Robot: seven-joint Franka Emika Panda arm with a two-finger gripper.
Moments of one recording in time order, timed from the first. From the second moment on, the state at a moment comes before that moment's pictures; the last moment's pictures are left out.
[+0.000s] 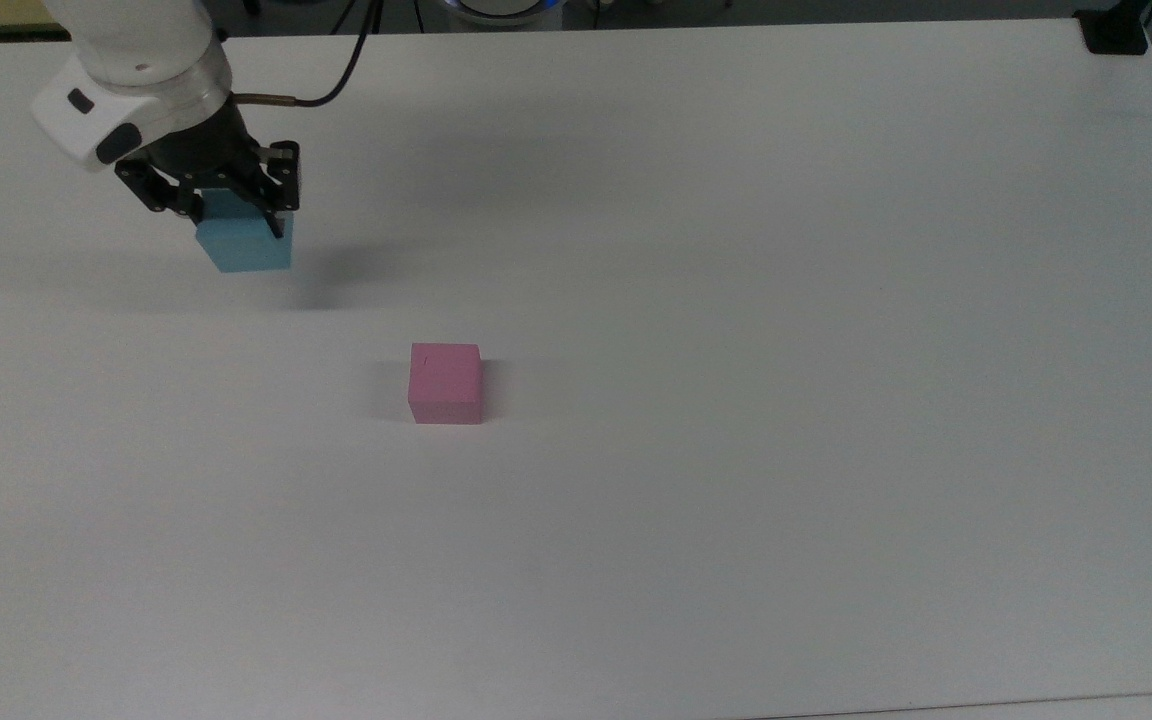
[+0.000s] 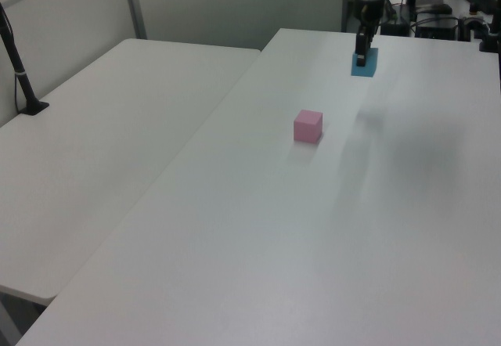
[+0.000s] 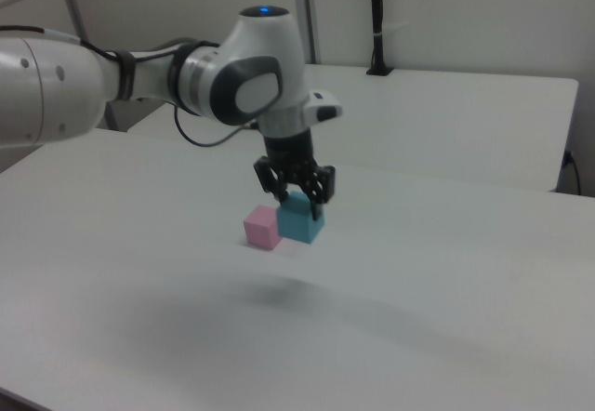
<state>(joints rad) -0.14 0.26 -0.13 -1.66 0.01 1.96 -0.32</state>
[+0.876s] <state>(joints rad) 0.03 0.44 -0.06 -1.54 0.01 2.08 -0.03</state>
